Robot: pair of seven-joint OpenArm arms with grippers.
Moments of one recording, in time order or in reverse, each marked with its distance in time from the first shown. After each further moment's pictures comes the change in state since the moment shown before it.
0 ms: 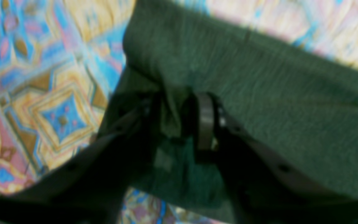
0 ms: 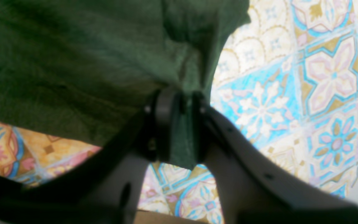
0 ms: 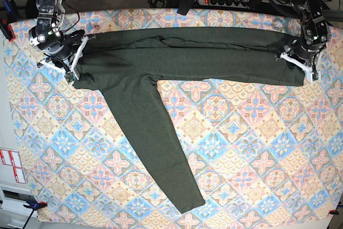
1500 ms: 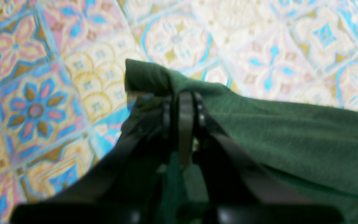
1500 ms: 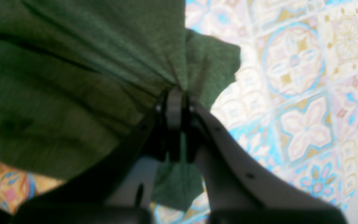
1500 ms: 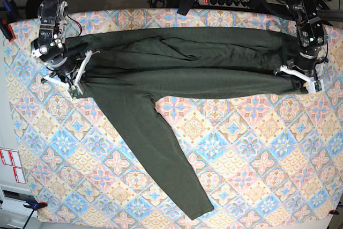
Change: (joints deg) left arm 0.1 2.8 0.0 4.2 1.8 -0.1 -15.1; right arm 3.9 0.0 -2.5 -0.2 -0.1 0.0 3.8
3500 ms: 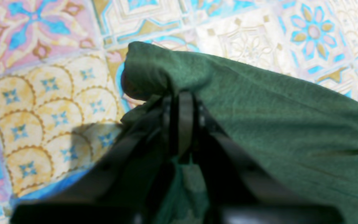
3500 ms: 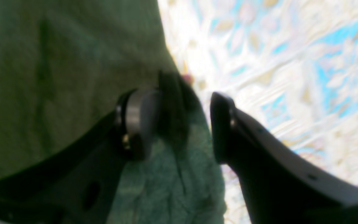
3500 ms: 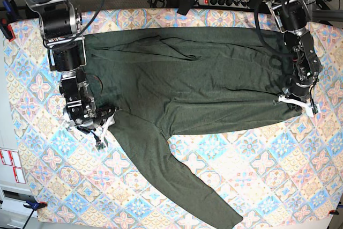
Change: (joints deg) left arm -22.1 0.0 -0.2 -27.2 0.5 0.1 -4.0; right arm 38.1 0.6 -25.6 -48.7 0.0 -19.3 6.9
